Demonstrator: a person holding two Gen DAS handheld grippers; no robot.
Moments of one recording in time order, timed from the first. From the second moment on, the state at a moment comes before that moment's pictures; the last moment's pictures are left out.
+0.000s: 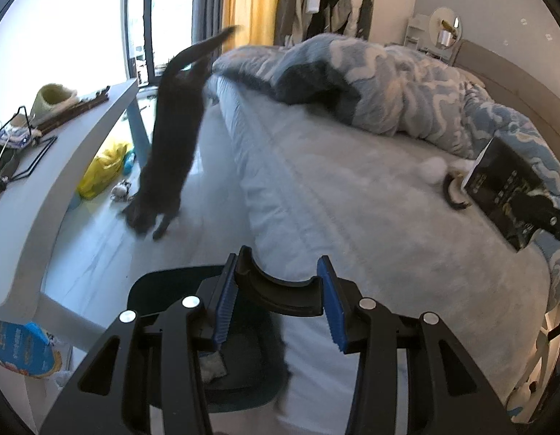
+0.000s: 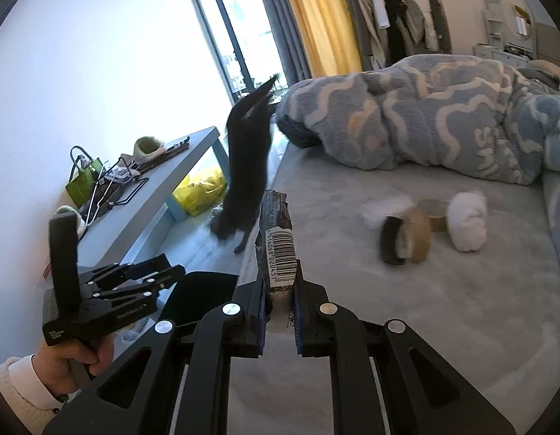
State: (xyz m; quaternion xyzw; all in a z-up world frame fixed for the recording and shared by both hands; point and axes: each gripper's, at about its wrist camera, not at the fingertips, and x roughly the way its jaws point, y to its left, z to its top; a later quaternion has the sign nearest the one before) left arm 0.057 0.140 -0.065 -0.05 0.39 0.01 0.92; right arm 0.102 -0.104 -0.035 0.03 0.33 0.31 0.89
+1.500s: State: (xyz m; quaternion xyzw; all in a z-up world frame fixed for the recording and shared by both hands) left arm 0.031 0.278 -0.151 -0.13 0.50 0.04 0.86; right arm 0.103 0.083 -0.125 -0.05 0.44 0.36 0.82
